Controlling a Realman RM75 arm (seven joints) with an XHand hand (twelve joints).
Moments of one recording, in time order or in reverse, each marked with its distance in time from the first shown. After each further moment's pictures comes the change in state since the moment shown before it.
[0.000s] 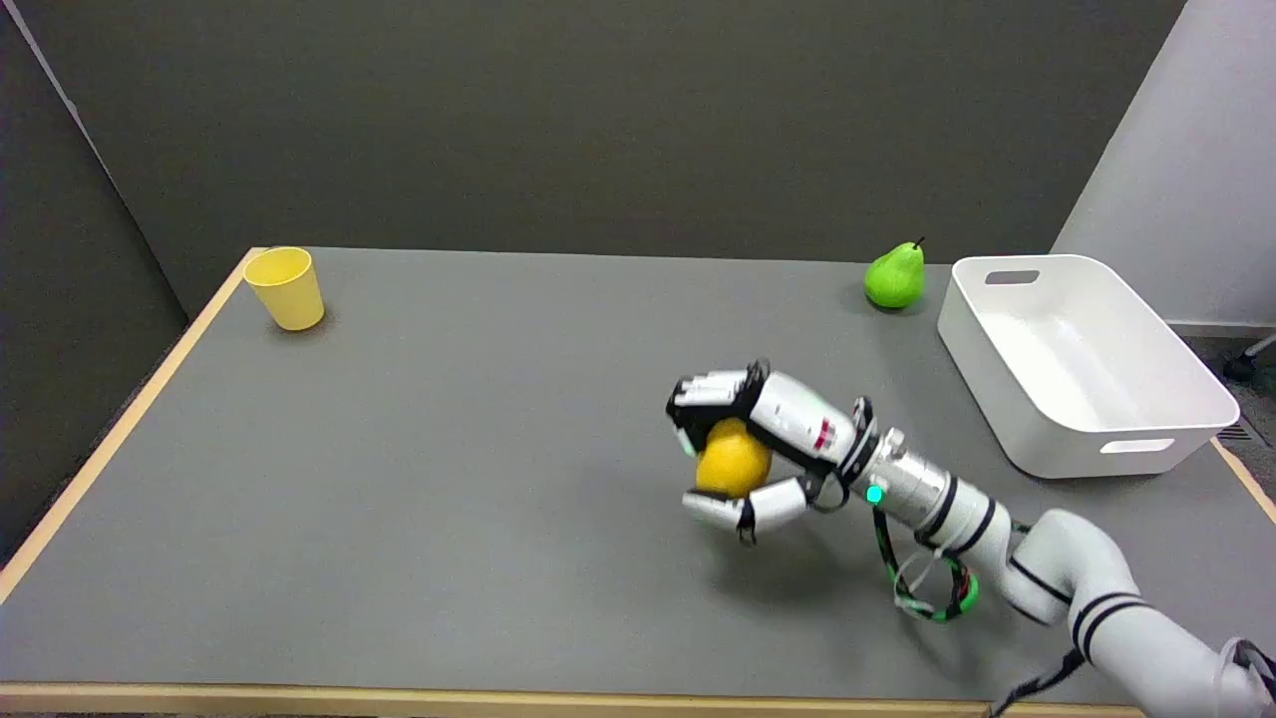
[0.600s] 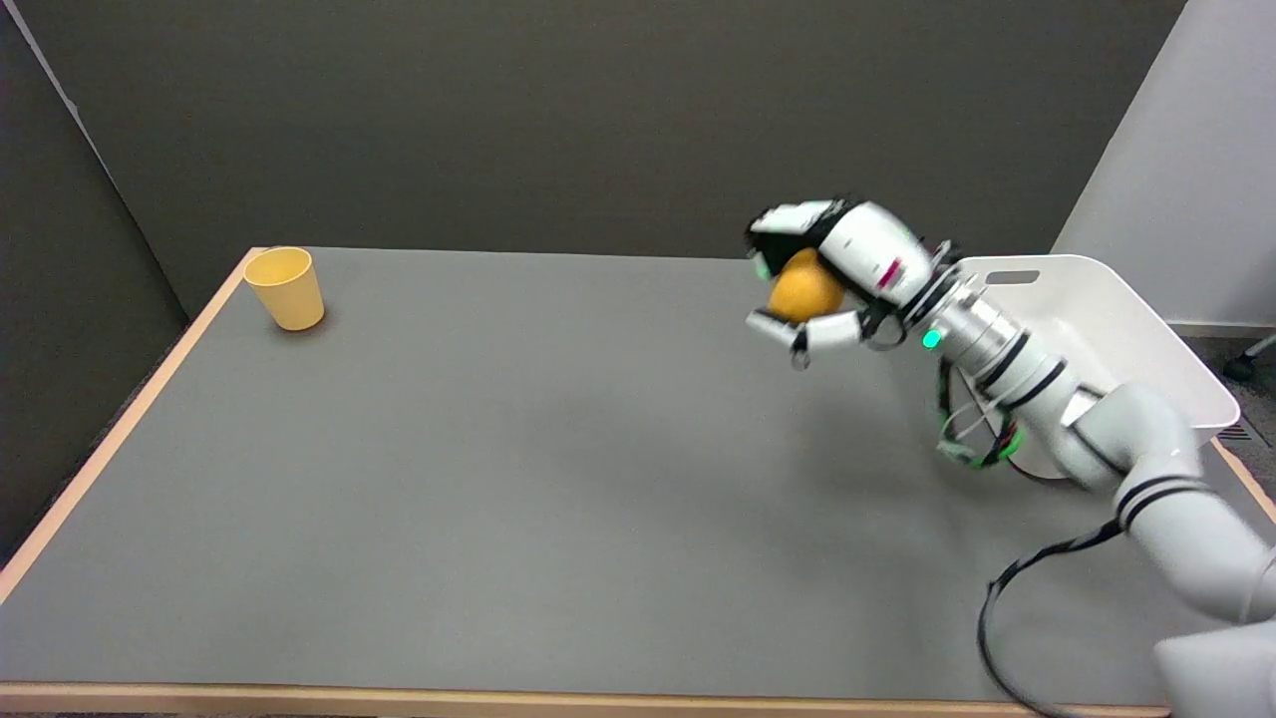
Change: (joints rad) arm 0.174 0.143 0.124 0.066 0.000 0.174 -0.105
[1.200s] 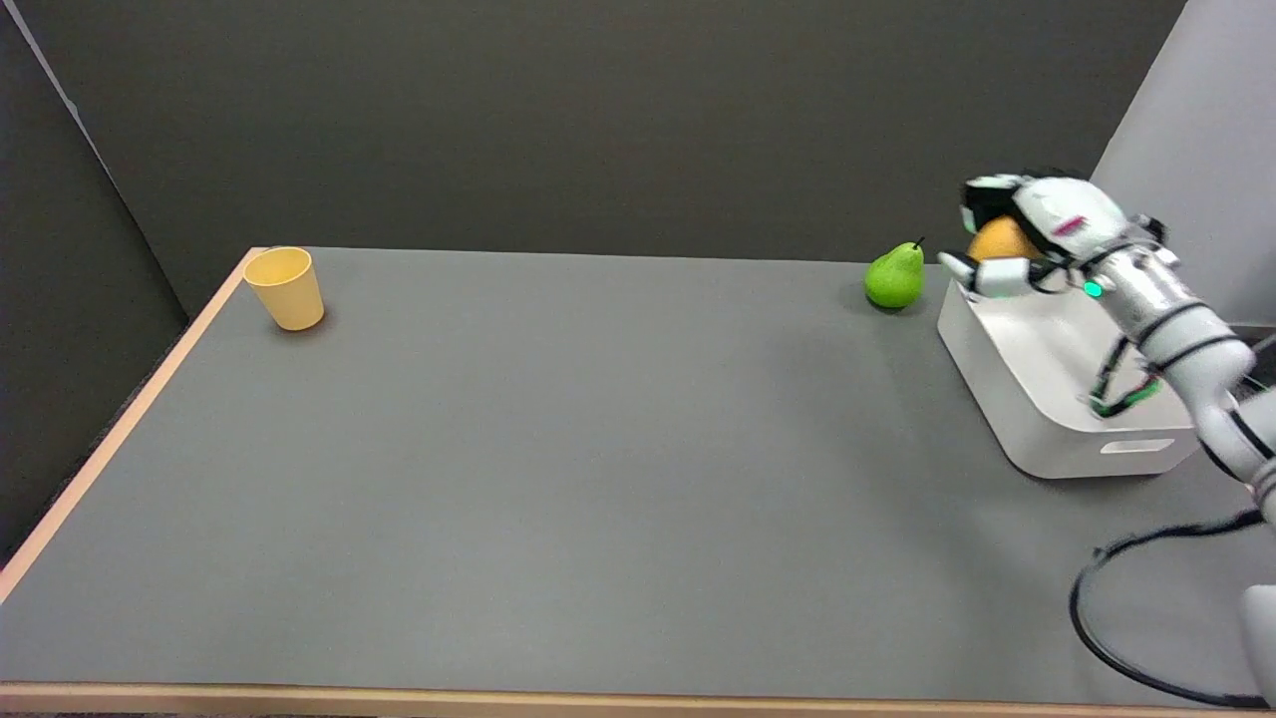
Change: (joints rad) arm -0.009 0.172 0.255 -0.189 0.000 0.311 -0.082
